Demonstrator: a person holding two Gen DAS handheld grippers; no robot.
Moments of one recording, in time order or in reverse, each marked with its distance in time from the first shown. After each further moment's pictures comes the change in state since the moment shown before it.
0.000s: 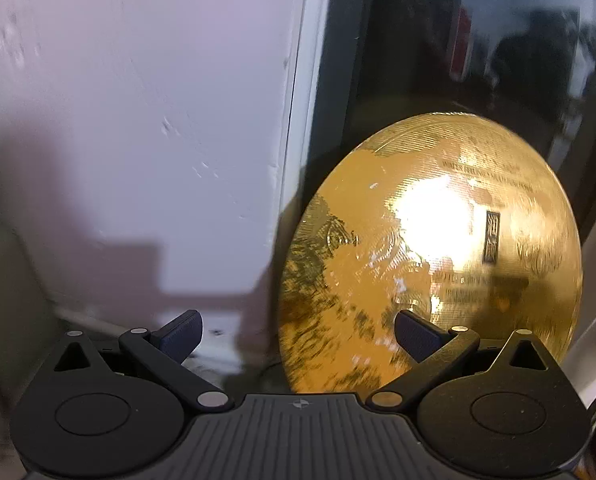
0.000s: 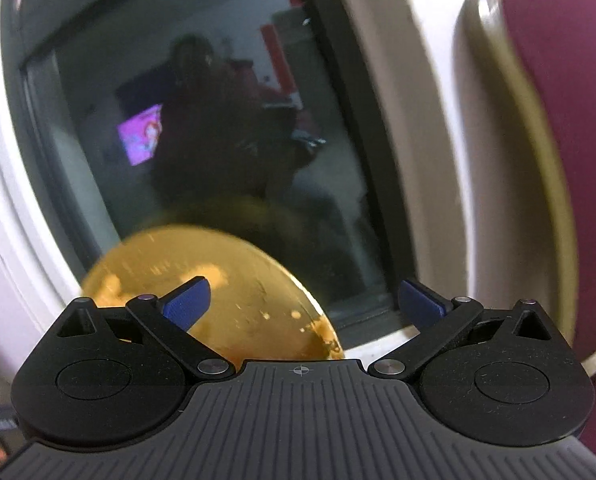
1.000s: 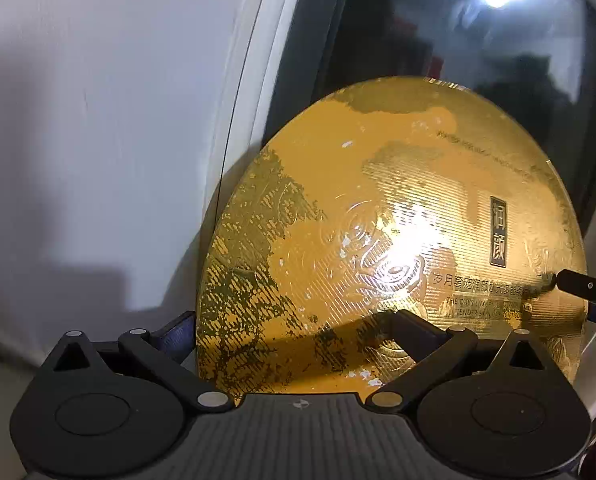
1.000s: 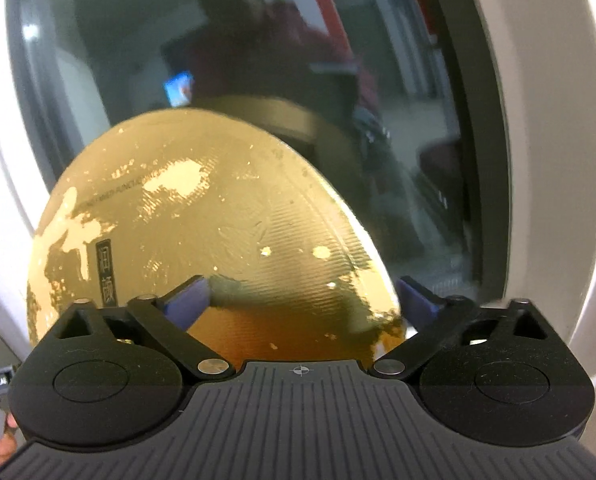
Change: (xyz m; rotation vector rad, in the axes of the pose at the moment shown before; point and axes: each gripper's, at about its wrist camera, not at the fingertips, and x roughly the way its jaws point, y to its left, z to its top) left arm 0.008 -0.015 -0.022 -0.014 -0.189 -0.126; right arm 0.098 0.007 -0.035 -0.063 0.043 0.168
